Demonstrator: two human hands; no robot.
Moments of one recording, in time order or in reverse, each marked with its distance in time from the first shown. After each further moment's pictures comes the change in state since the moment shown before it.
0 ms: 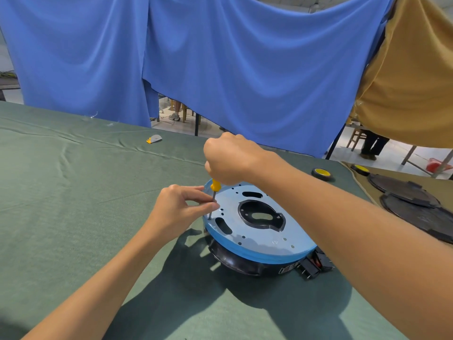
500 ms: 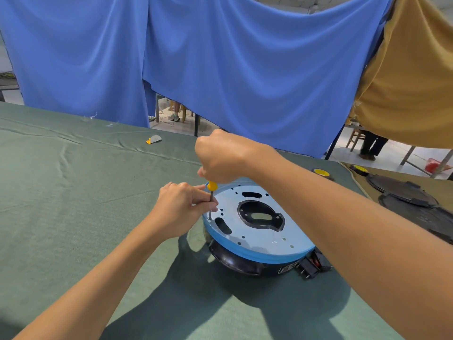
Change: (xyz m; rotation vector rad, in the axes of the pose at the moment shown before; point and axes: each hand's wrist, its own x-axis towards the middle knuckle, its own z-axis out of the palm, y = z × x) left_hand 0.009 0.005 -0.001 0.261 -0.124 0.014; right_hand 0.005 -0.010 -0.012 -0.033 -0.074 -0.080
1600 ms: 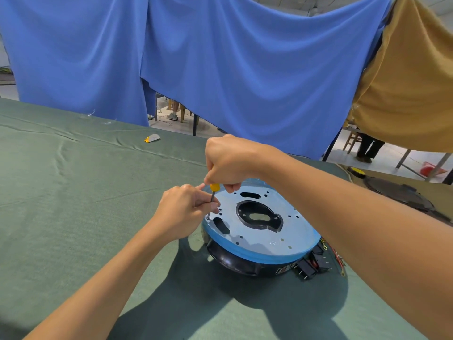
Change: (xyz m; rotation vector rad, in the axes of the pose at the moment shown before) left_hand -0.002 0.006 0.007 -0.029 -0.003 -0.061; right_hand -0.001 0.012 0.006 0.218 -0.143 0.070
